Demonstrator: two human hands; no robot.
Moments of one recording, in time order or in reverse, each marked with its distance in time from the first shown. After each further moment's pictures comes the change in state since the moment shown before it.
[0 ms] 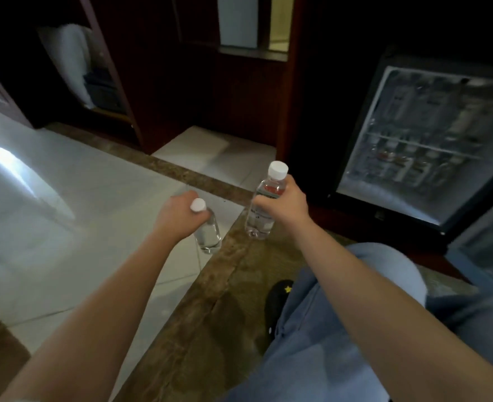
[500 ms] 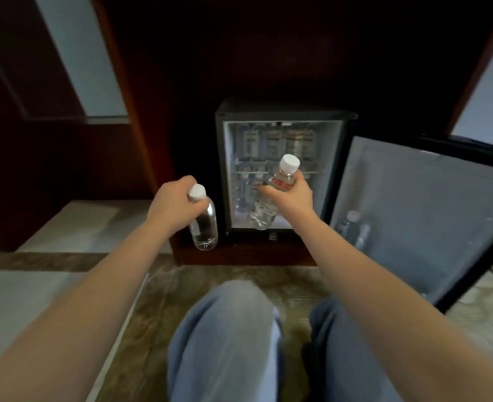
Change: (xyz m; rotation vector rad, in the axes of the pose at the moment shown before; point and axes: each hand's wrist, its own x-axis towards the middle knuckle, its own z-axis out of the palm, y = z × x) left_hand 0.048 0.258 0.043 -0.112 -0.060 0.545; right_hand 0.012 0.025 -0.243 0.191 0.537 0.025
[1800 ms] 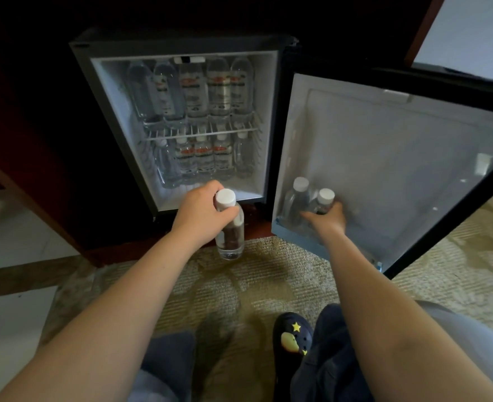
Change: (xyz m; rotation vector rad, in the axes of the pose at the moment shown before) left_hand 0.049 0.084 0.209 -0.209 -0.326 0.088; right_hand 0.093 0.231 -0.163 -0.273 0.388 0.539
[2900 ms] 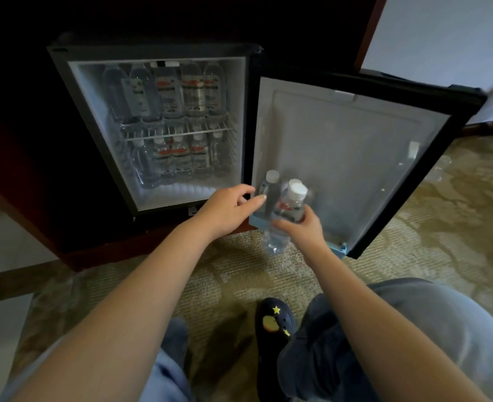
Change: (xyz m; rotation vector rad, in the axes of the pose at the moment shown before) left_hand -0.023 0.058 0.021 -0.155 -0.394 0.058; right_hand -0.103 0.004 -0.036 0.240 -0.160 -0.141
